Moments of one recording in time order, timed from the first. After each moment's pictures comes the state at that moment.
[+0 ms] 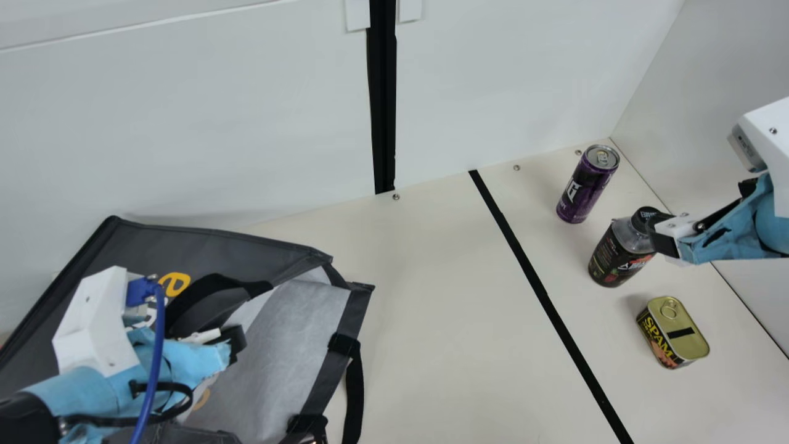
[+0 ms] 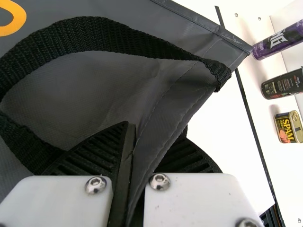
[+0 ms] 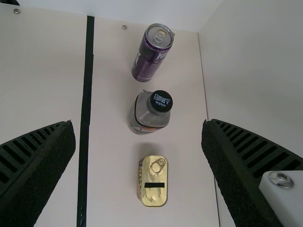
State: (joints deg) left arm -25.6 80.2 -69.8 -25.9 45.7 -5.9; right arm -43.5 71.1 -87.4 17.2 69.4 -46.3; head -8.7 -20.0
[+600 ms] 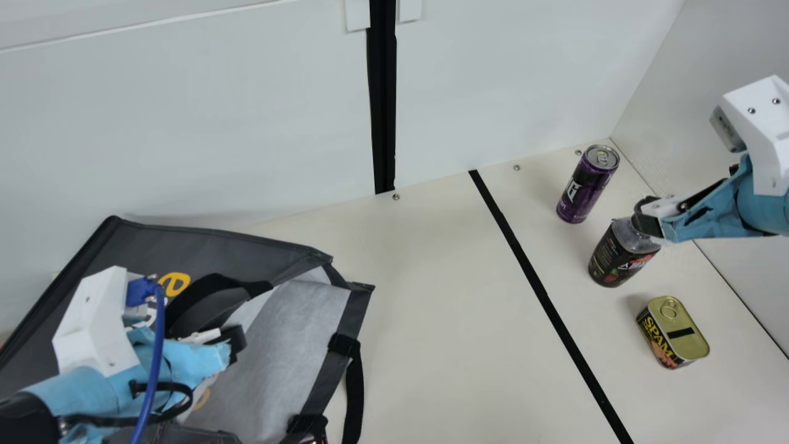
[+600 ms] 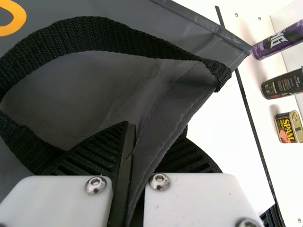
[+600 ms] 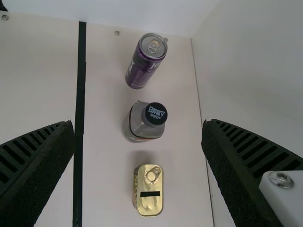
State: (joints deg) left arm -25.6 80.2 -69.8 -25.9 45.7 -5.9; right arm -36.1 74.9 -91.8 9.6 67.5 -38.2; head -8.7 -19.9
